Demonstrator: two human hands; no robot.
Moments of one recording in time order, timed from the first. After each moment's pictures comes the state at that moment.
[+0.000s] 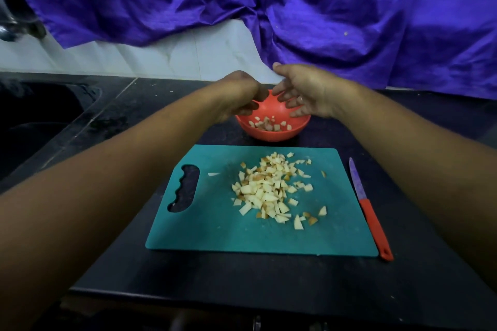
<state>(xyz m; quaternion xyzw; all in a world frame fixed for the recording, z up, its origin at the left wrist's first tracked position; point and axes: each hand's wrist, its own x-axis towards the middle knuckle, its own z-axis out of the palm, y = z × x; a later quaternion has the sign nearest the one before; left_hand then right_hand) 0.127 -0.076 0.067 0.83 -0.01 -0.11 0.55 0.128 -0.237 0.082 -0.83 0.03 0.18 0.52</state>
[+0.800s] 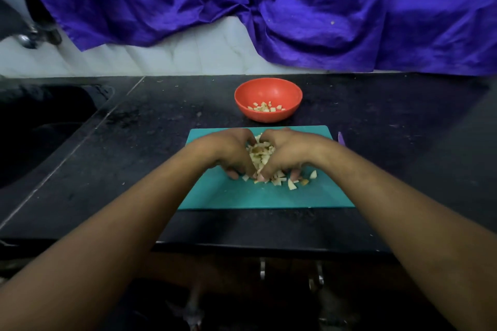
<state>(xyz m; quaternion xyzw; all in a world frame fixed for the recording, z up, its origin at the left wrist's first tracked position) 0.004 -0.068 0.029 0.91 -0.03 -0.26 0.31 -0.005 -0.223 0.028 -0.93 -0.08 0.25 0.27</state>
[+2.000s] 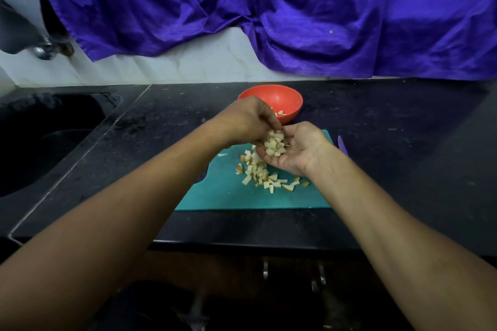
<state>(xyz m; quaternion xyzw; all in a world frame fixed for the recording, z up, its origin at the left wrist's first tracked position) 0.010 -0.085 0.065 0.92 -0.13 -0.10 0.36 -0.014 -0.217 0.028 -0.45 0.25 0.18 0.84</state>
